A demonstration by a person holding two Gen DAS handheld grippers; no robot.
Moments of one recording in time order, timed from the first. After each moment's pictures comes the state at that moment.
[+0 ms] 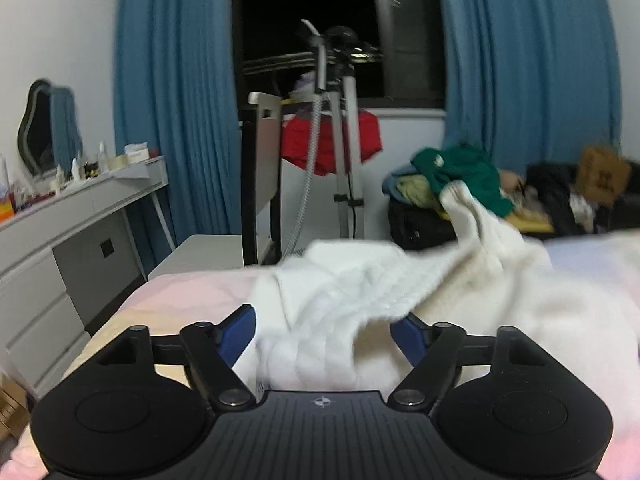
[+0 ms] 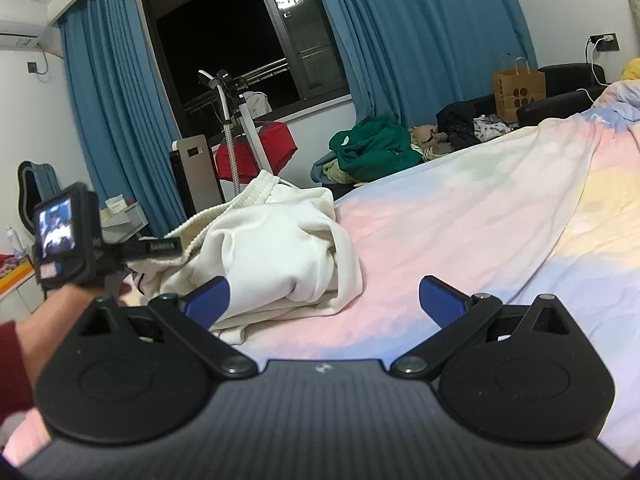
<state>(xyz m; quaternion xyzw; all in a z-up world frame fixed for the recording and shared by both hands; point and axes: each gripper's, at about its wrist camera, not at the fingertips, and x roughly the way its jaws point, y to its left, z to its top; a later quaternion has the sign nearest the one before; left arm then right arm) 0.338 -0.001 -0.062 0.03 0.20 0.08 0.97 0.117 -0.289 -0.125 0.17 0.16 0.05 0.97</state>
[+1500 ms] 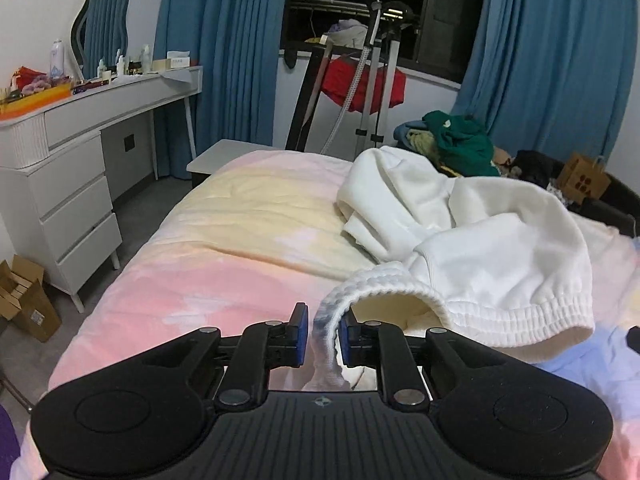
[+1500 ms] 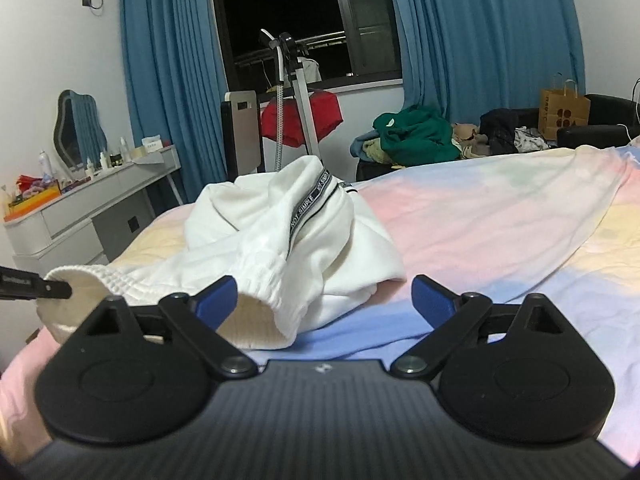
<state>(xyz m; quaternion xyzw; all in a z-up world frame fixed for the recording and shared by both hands) 0.074 0.096 -0.044 -0.08 0.30 0.06 0.95 0.076 -0.252 -0.107 0.08 0.20 0.11 0.97</state>
